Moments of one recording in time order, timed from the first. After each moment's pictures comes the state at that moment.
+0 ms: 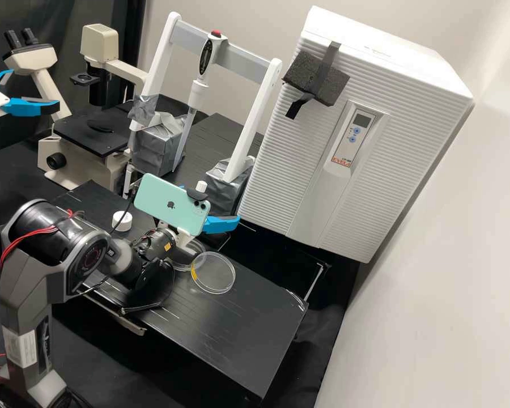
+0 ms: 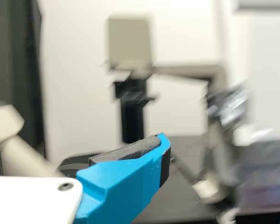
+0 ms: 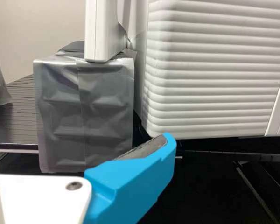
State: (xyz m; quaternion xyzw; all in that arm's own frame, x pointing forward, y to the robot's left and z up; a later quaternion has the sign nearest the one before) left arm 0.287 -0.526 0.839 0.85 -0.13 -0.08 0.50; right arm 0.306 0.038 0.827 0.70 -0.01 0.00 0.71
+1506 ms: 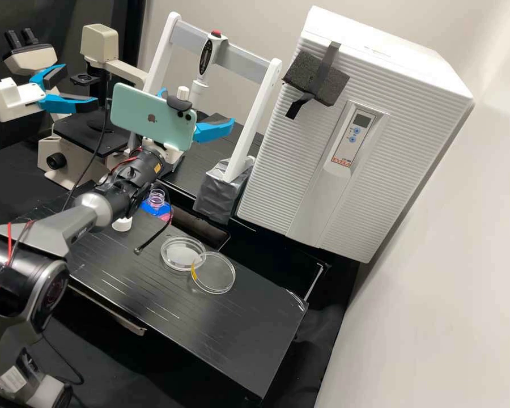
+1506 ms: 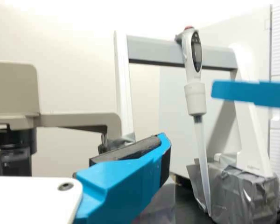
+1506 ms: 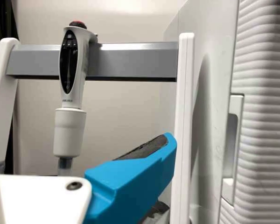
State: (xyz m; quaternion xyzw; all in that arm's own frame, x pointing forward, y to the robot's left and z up) left arm 0.303 -0.593 0.815 0.82 -0.20 -0.19 0.51; right arm 0.307 0.197 0.902 0.71 0.06 0.14 0.69
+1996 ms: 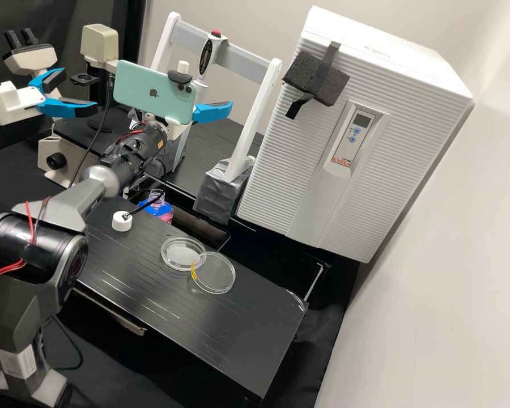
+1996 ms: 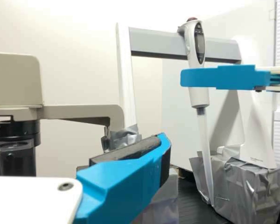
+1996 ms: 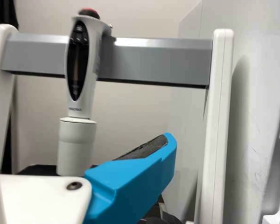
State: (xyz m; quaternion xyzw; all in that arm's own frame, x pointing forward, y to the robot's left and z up) left arm 0.301 -0.588 0.812 0.82 -0.19 -0.19 0.51; right arm 0.347 0.229 0.898 0.69 0.05 0.11 0.71
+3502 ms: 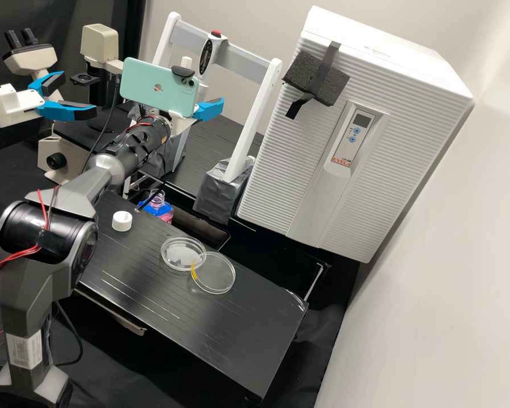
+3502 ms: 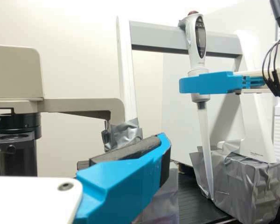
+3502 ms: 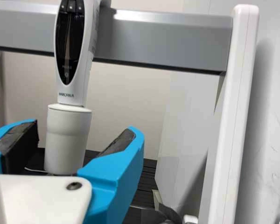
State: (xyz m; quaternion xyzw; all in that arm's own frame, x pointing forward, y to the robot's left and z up) left arm 0.300 -0.585 0.810 0.82 -0.19 -0.19 0.51; right arm 0.368 0.237 0.891 0.68 0.04 0.08 0.73
